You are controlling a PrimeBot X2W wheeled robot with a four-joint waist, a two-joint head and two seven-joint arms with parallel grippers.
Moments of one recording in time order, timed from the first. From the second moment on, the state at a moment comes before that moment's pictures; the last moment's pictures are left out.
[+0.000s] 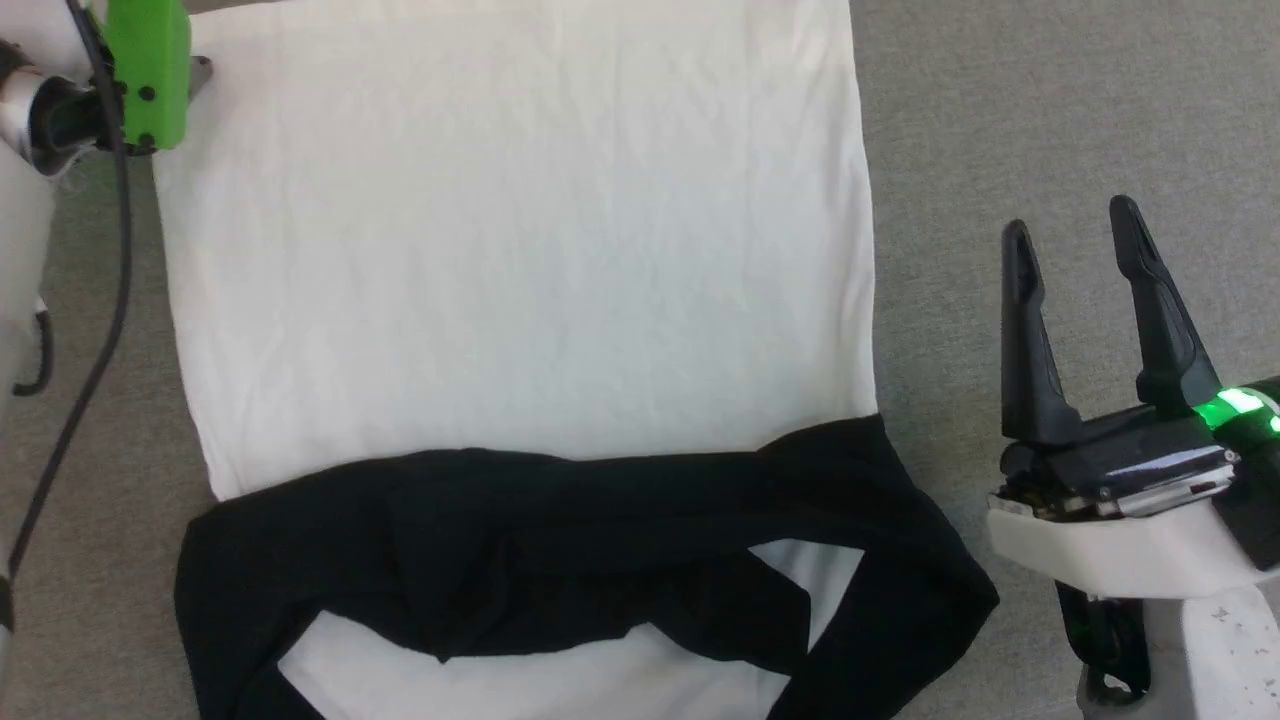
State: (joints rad) left arm -1.28 0.53 -0.59 0.85 -0.59 -0.13 0.77; right arm -0.15 -0.05 0.06 -0.27 0.12 0.13 -0.26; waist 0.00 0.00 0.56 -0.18
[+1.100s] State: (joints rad) left arm -1.25 0.59 -0.83 0.60 -0.73 -0.13 0.62; right arm -0.81 -0.50 0.30 0.10 0.32 0.13 0.33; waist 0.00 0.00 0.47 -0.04
